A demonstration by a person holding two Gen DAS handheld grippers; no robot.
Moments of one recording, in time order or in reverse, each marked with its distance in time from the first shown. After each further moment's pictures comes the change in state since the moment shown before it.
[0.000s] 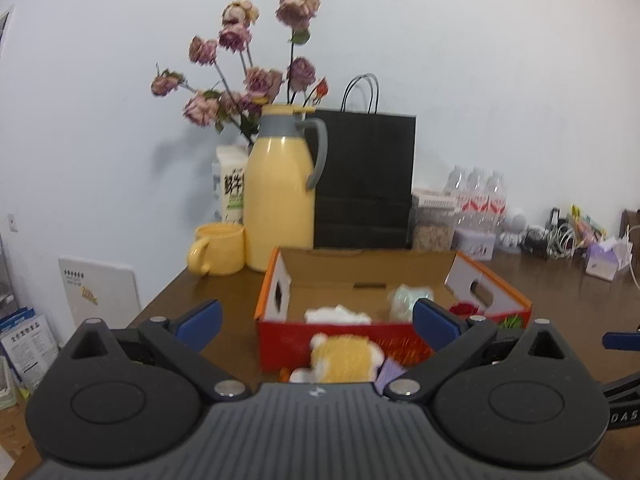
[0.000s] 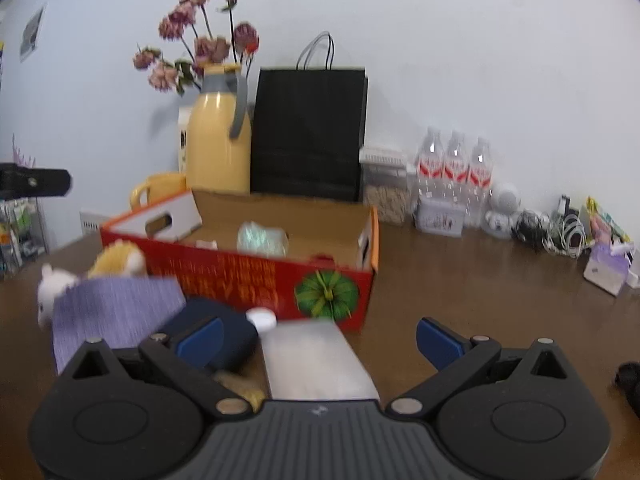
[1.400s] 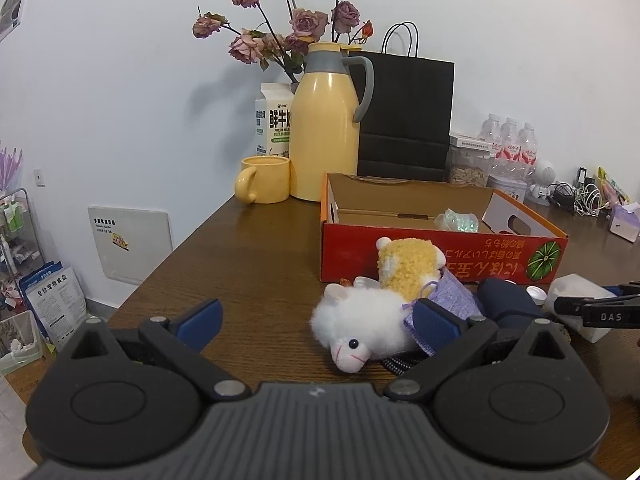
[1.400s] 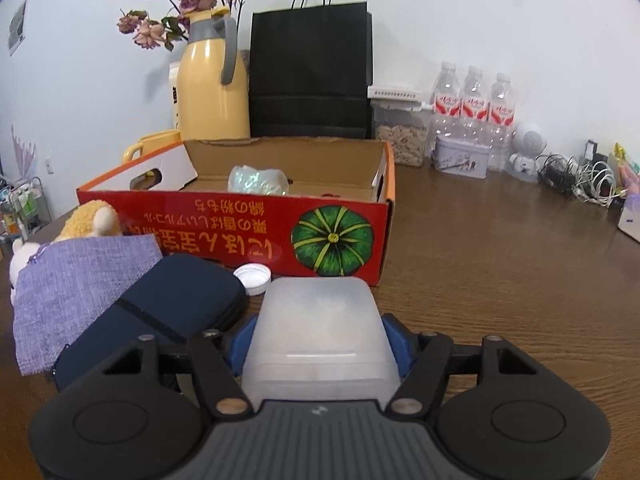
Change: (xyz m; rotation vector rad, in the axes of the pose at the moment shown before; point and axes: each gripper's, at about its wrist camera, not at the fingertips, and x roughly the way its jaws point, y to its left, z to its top) left arm -0.016 0.040 -0.043 -0.025 0.139 0.071; right arm 0.054 -0.012 -0.007 0.054 0.097 0.061
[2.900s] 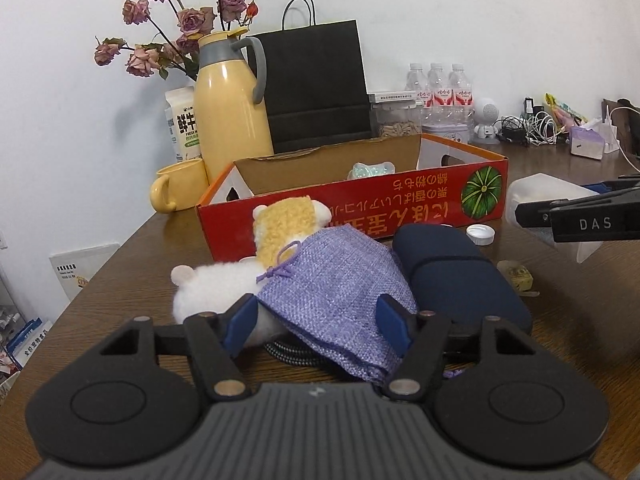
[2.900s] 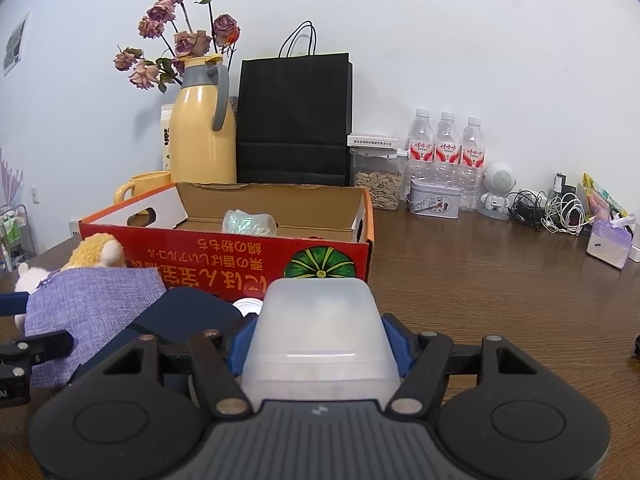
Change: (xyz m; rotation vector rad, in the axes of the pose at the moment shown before) left arm 0.031 -0.090 -0.034 0.237 0.007 -0.071; right arm -0.028 0.009 -0.006 0.006 -0.128 -0.069
